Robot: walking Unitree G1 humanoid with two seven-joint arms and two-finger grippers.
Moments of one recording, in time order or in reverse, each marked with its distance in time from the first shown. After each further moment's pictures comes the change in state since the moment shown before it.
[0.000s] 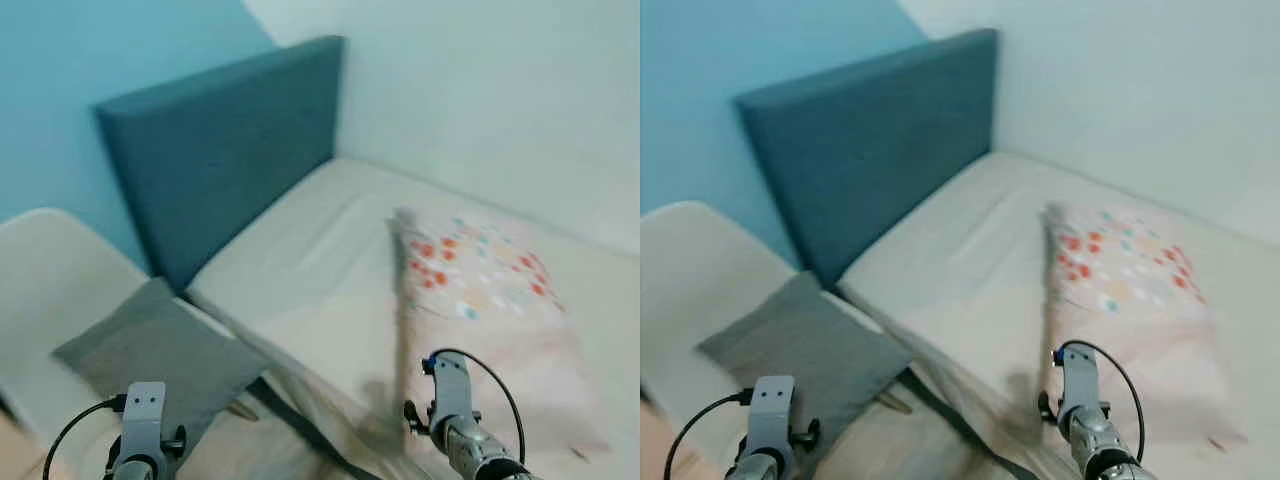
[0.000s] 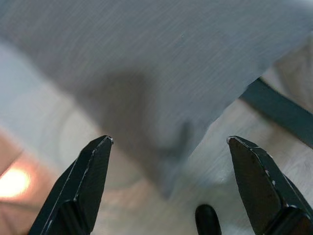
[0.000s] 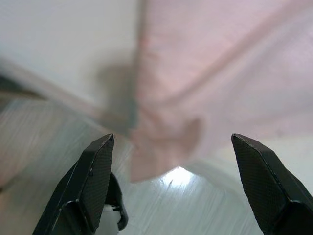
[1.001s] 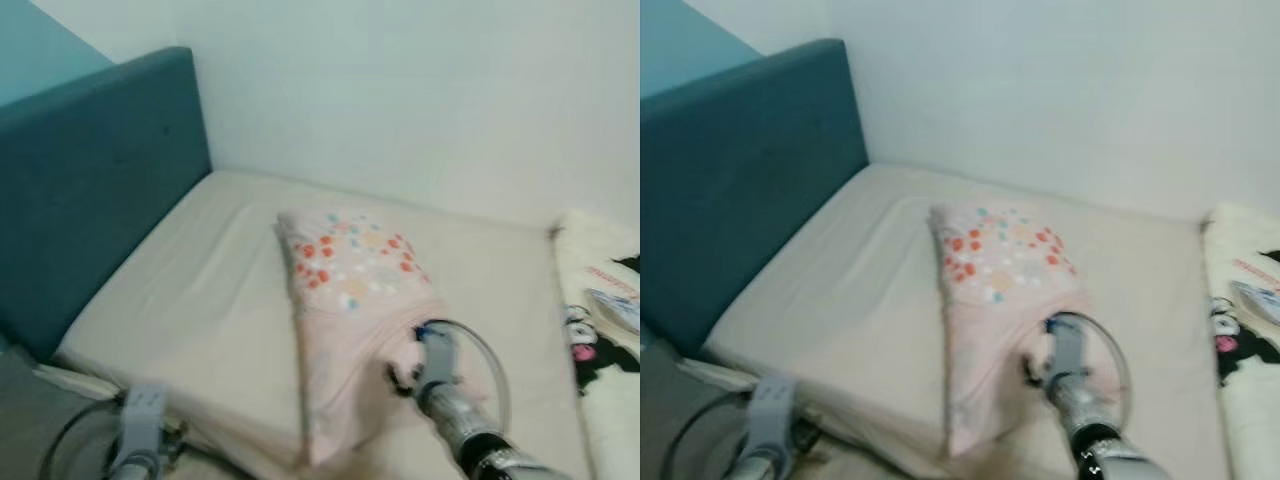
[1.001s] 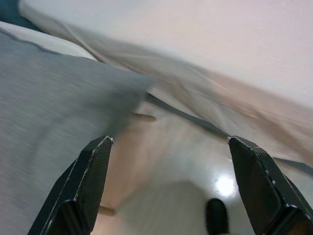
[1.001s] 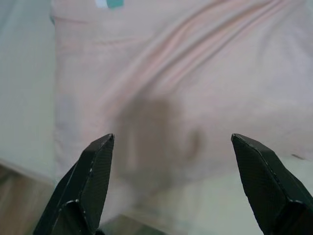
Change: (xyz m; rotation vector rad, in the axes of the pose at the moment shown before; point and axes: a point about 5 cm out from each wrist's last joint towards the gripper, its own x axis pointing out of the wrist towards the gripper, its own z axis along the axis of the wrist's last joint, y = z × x) left arm -0.001 0.003 -0.004 0.022 0.014 0.000; right arm 0.001 0.037 0.042 0.023 -0.155 0.159
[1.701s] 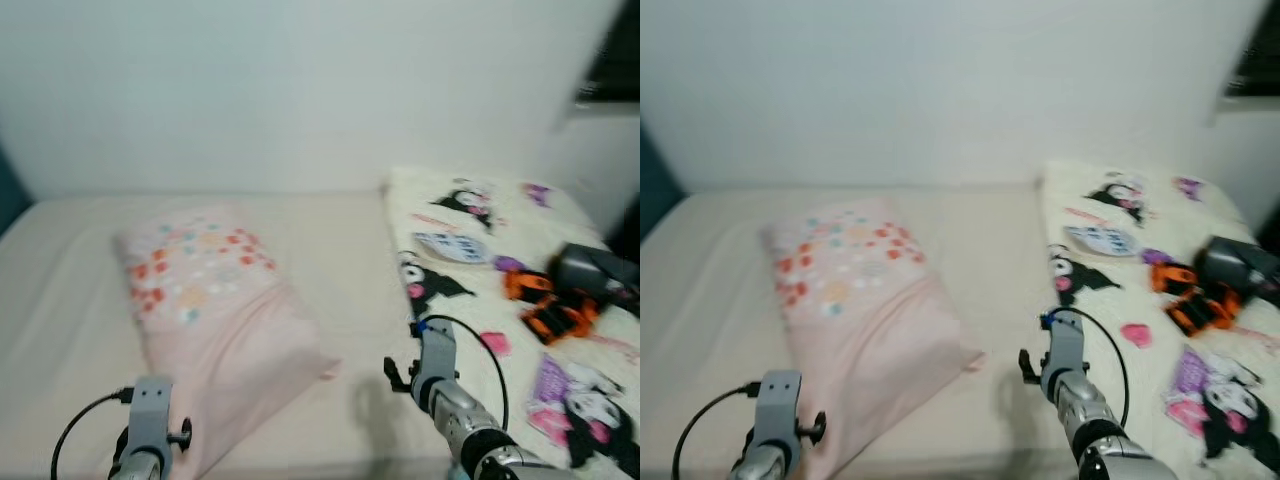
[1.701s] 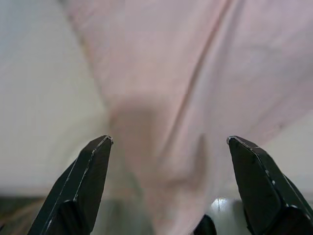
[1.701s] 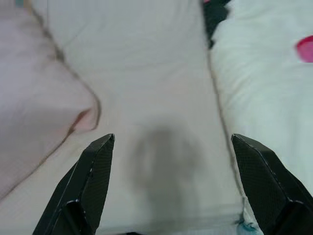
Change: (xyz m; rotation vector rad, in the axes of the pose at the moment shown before) left arm 0.004 -0.007 0.013 -0.014 -0.038 0.009; right arm -0.001 -0.010 0.006 0.024 -0.026 0.029
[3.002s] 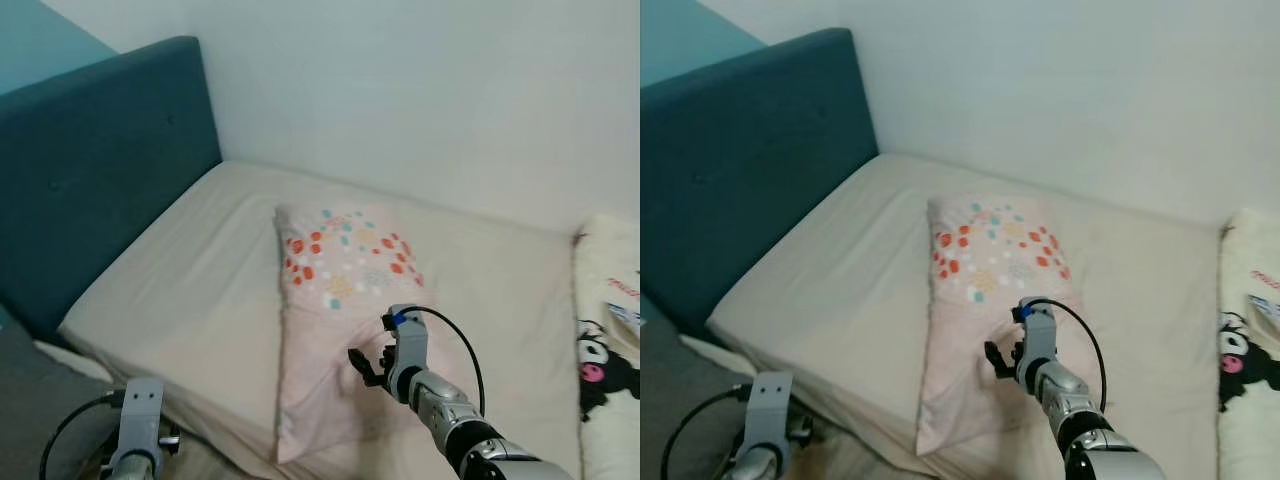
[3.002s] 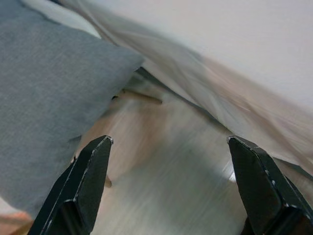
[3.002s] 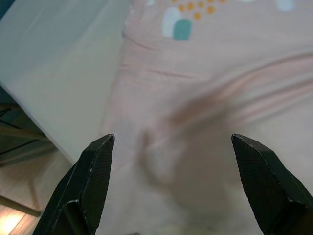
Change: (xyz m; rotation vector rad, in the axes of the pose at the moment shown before) left arm 0.003 0.006 -0.001 -0.008 0.064 0.058; right arm 0.003 0.032 0.009 -0.067 -0.038 0.235
